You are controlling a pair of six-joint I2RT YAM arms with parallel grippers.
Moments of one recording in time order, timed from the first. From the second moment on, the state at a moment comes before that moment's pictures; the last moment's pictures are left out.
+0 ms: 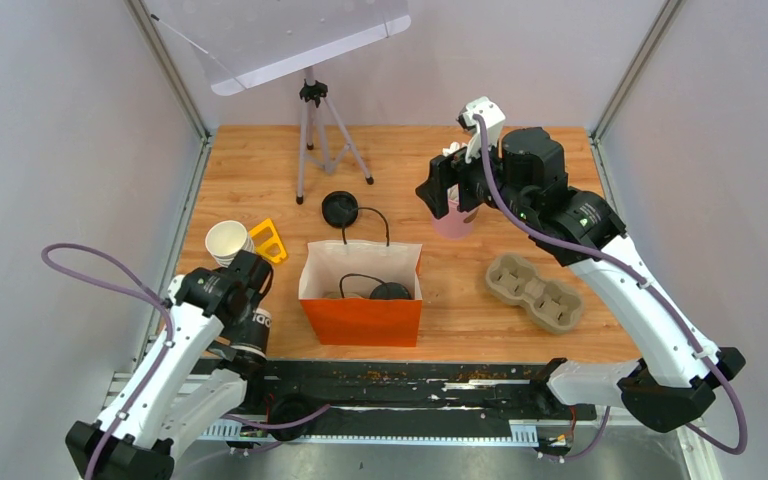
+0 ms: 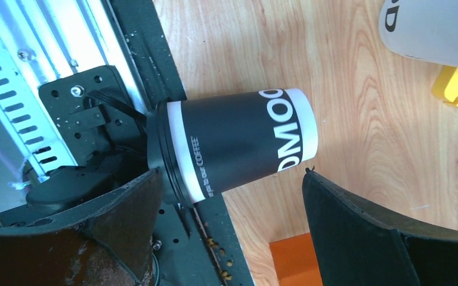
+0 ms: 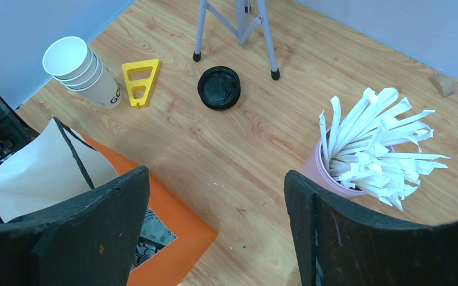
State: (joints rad) left arm -0.35 0.84 0.82 -1.52 -0.53 -1.64; right arm 0.68 1.25 1.62 -0.69 -0.03 0.10
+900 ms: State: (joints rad) left arm -0.34 0.85 0.75 -1.18 -0.42 -1.37; right arm 0.68 1.28 1.60 -0.65 -0.03 0.09
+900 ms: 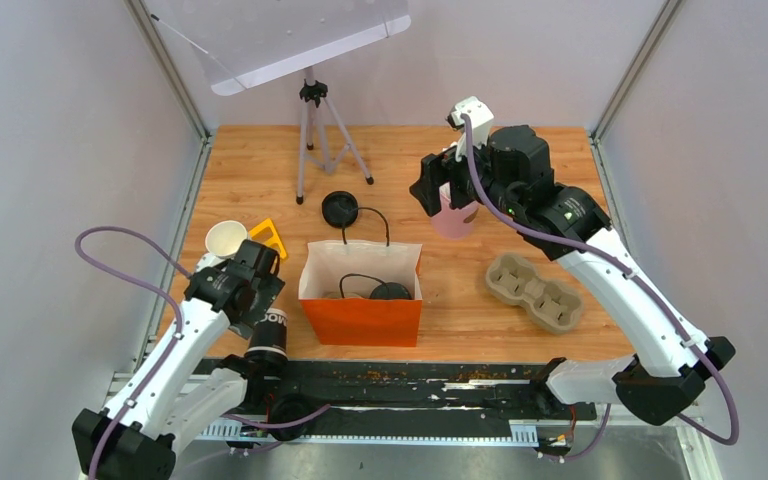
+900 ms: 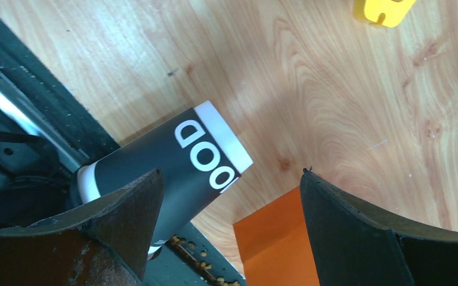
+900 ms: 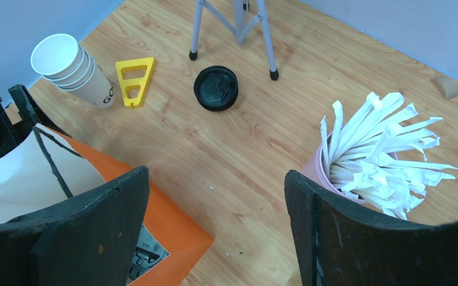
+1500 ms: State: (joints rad) left arm -0.34 0.92 0.82 -1.34 -0.35 -1.25; right arm 0.68 1.30 1.60 -0.64 -0.02 0.09
